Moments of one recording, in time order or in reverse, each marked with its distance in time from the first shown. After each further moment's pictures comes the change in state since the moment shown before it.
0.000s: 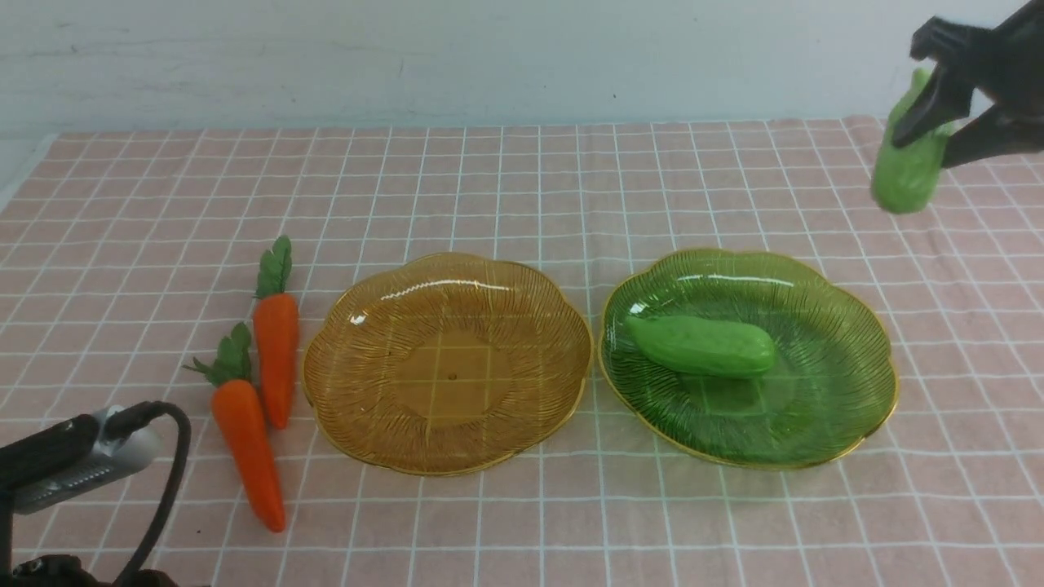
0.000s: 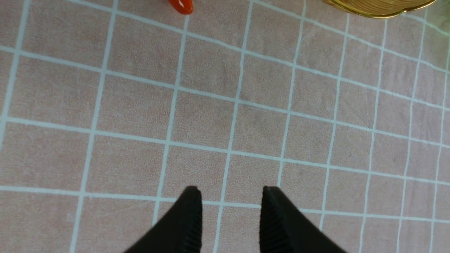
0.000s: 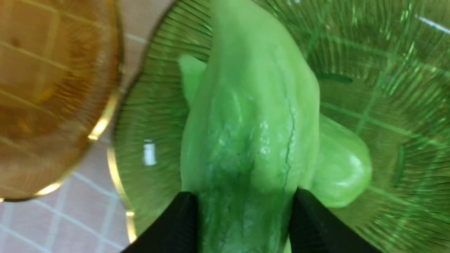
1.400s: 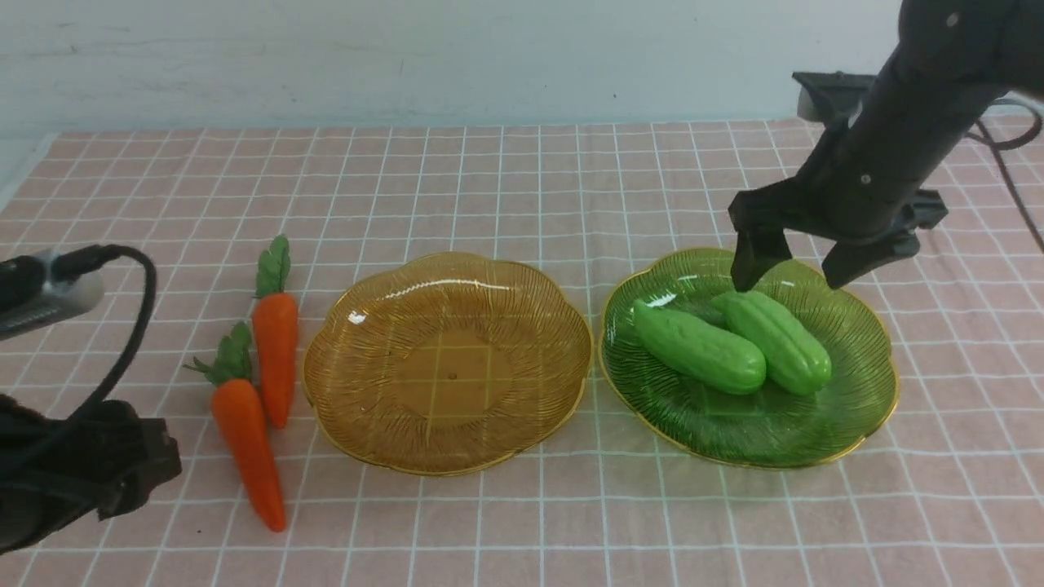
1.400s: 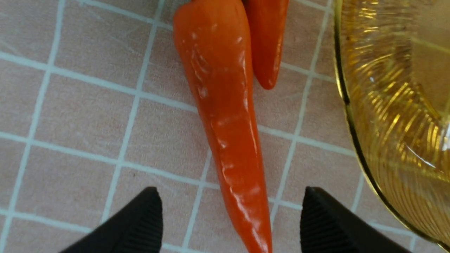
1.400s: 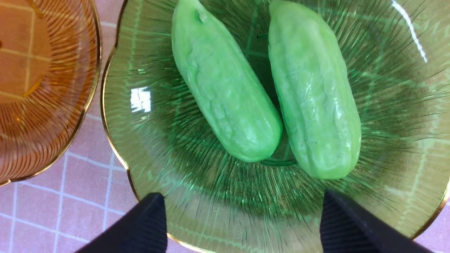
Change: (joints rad) right arm 0.001 -0.196 0.135 -0.092 -0.002 0.160; left arm 0.000 0.749 -0.417 0.284 -0.214 -0.157
